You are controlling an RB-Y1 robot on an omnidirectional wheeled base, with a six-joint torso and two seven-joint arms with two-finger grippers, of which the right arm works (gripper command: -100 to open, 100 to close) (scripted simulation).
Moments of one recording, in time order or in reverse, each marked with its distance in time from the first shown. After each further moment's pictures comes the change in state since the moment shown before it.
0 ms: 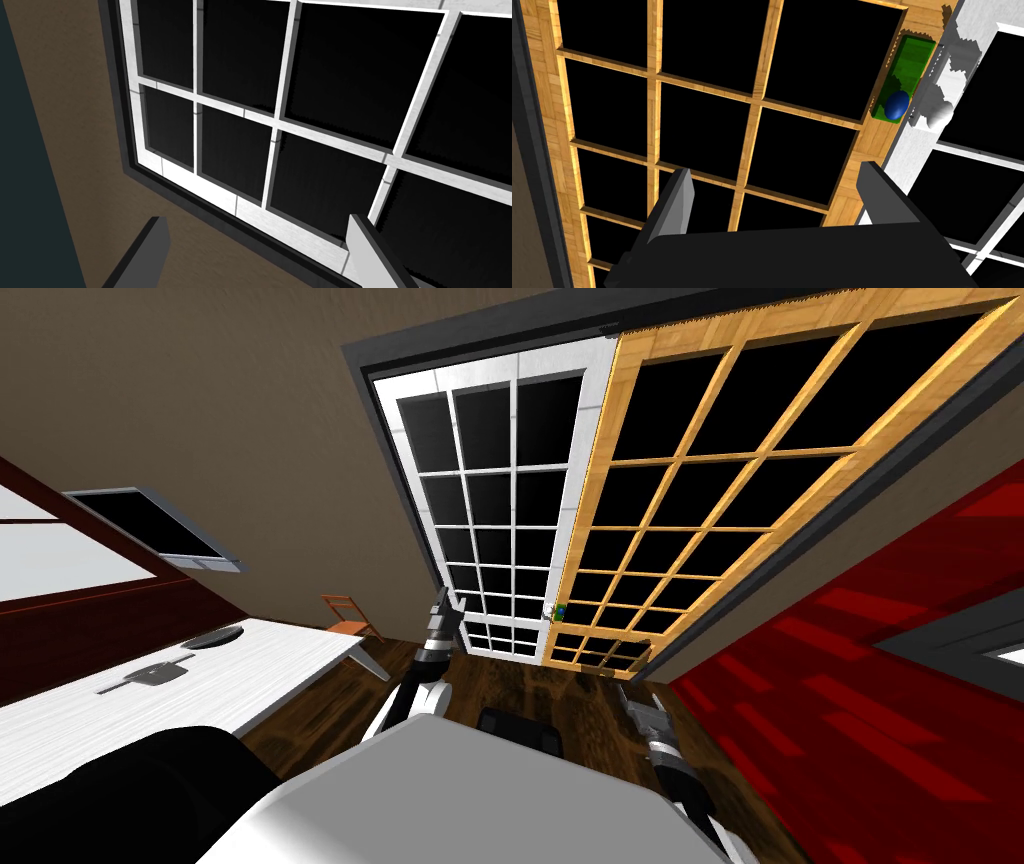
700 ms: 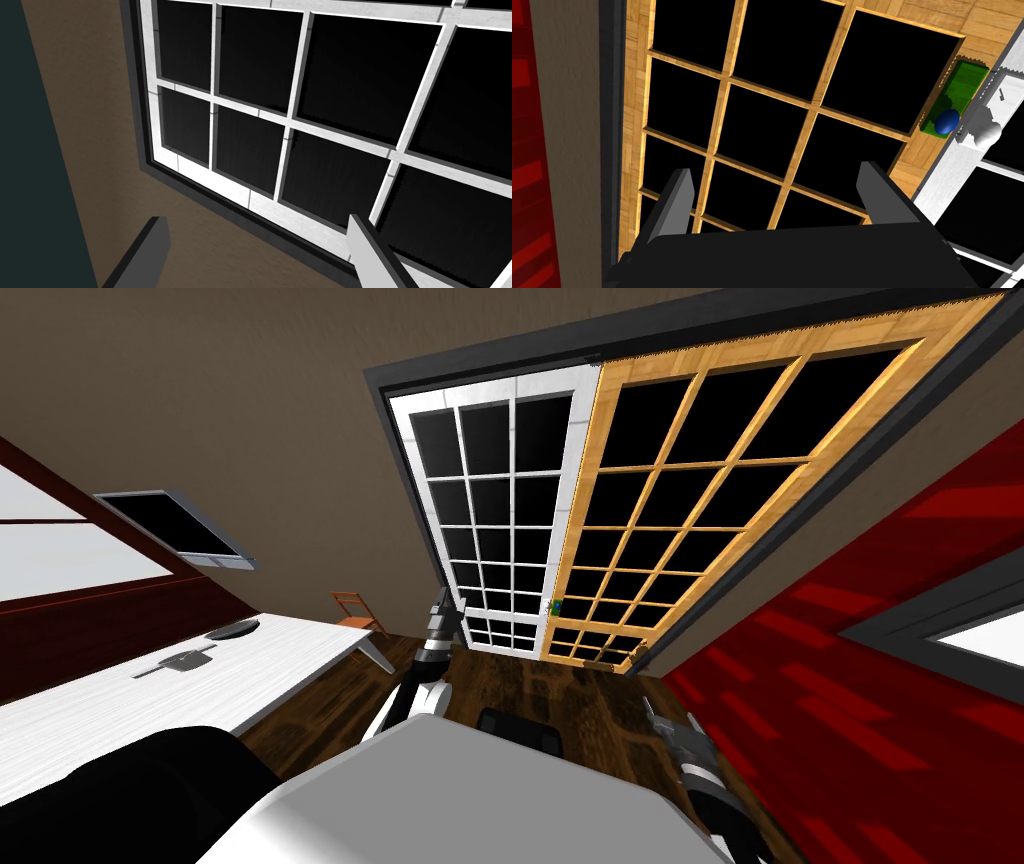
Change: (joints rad) arm 0.029 -0.046 -0.109 -0.002 0.009 0.027 -0.003
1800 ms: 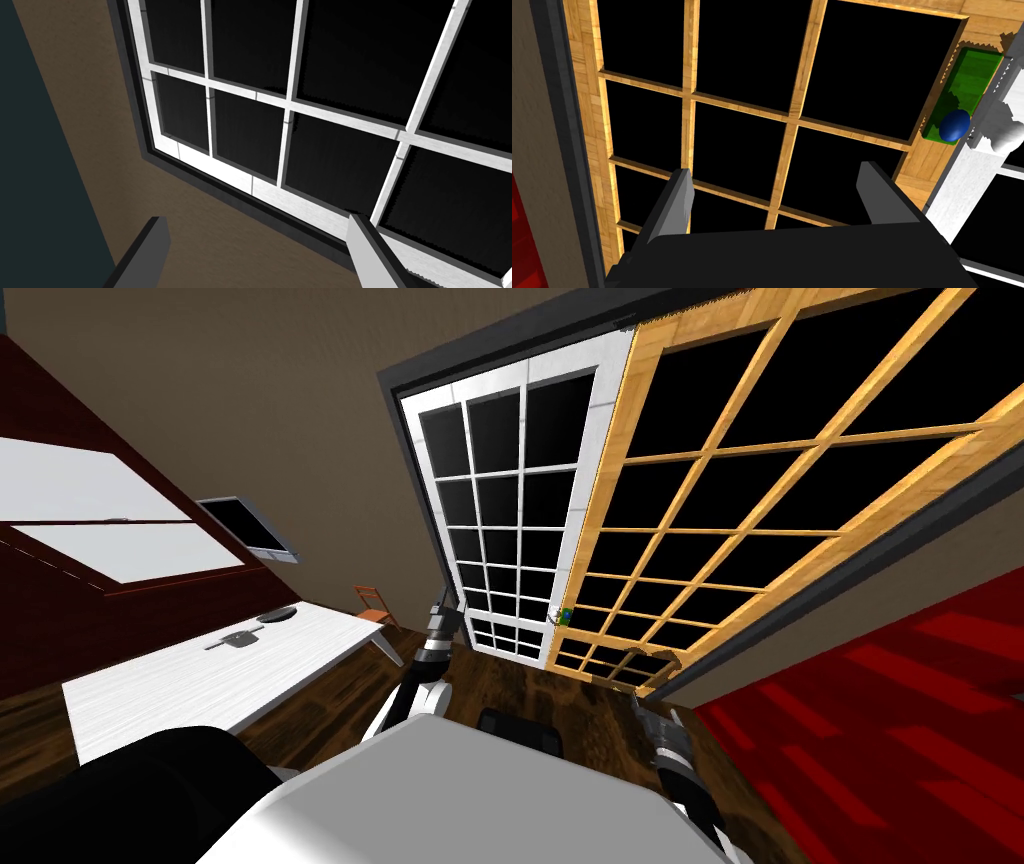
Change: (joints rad) arm -0.112 0.088 -0.129 0.123 0.036 -0.029 0.041
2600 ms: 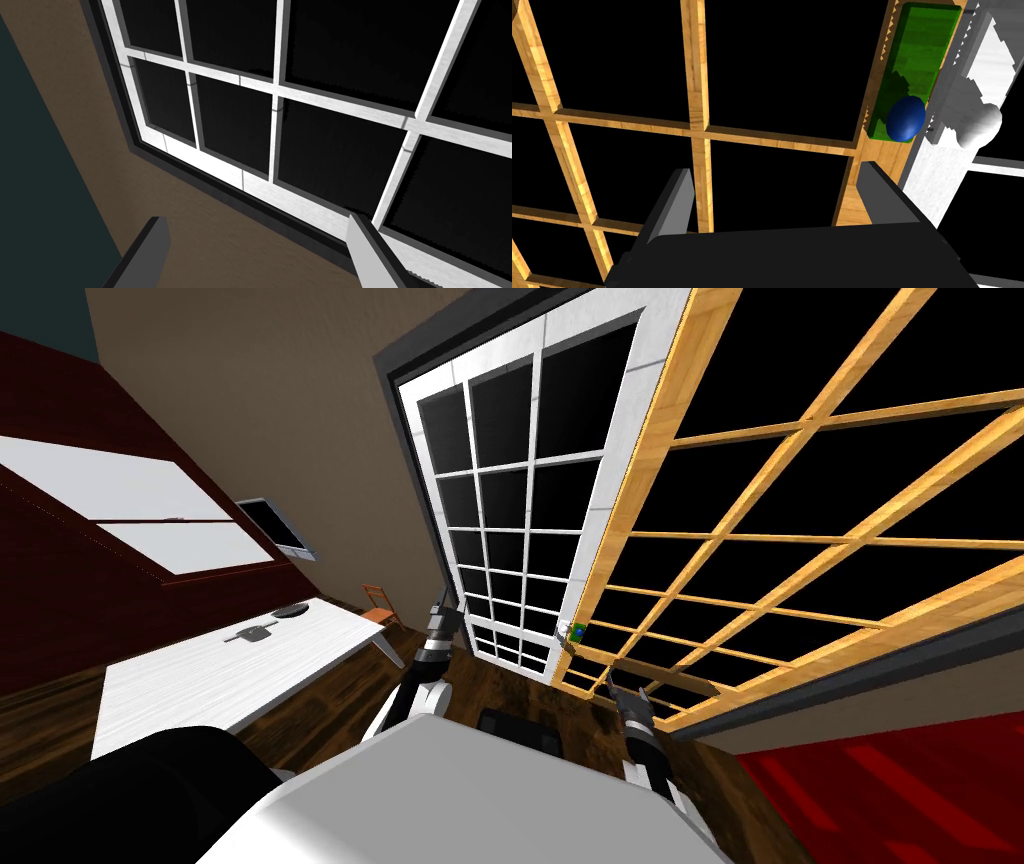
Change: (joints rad) arm -0.082 0.086 0.013 0.013 0.024 -0.007 0.001
